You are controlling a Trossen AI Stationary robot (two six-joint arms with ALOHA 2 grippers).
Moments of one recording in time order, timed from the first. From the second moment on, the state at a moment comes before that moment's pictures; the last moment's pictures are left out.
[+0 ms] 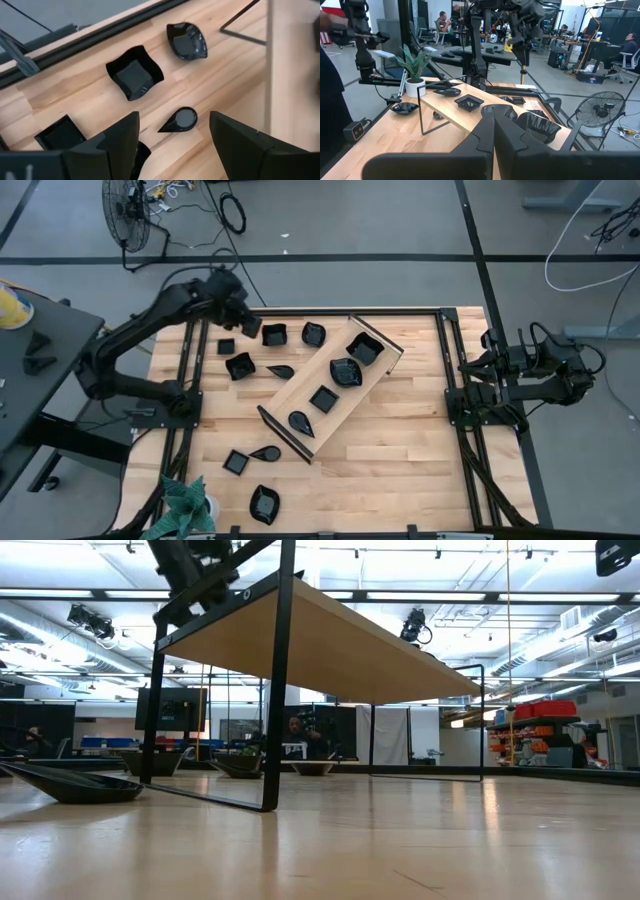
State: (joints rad) left arm 0.67 1.26 1.31 -1.01 0.02 -0.39; right arm 0.07 0.01 0.77 -0.83 0.04 -0.09
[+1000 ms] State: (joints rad) left arm 0.58 1.55 1.31 -0.98 -0.26 -0.89; right arm 0.07 0.01 0.77 -0.83 0.04 -0.09
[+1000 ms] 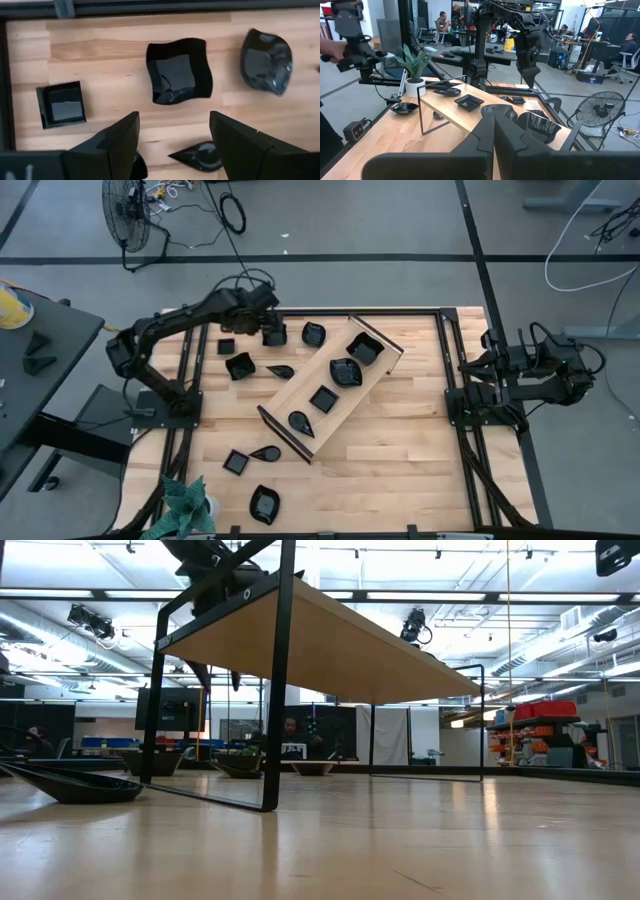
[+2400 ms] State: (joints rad) left arm 0.67 1.70 1.11 -0.60 -0.30 -1.03; right arm 0.07 0.01 0.77 -0.83 0.04 -0.09
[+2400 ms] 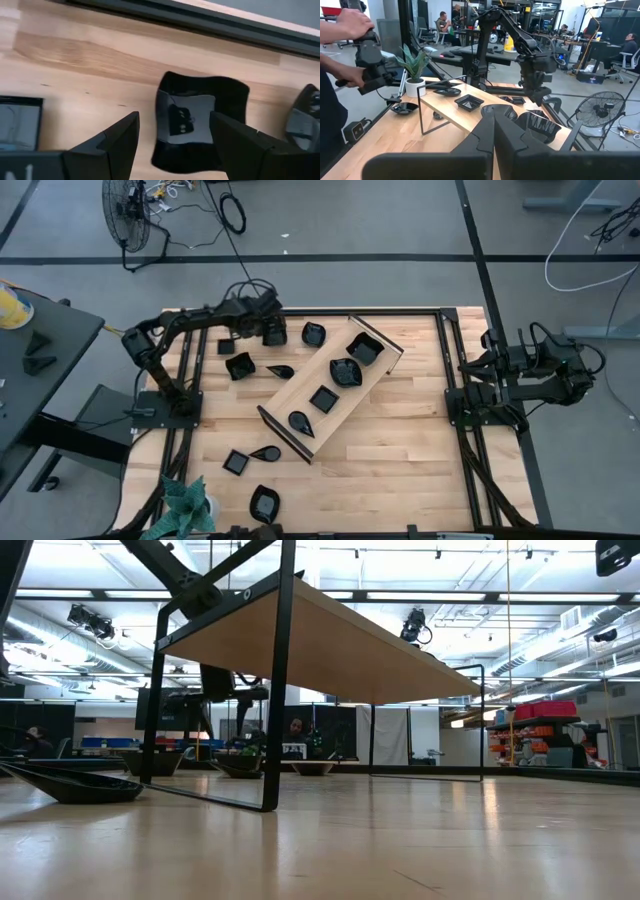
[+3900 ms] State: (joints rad) left arm 0.70 1.70 0.91 -0.40 -0.23 -1.07; right arm 0.07 0.01 0.77 -0.83 0.04 -0.09
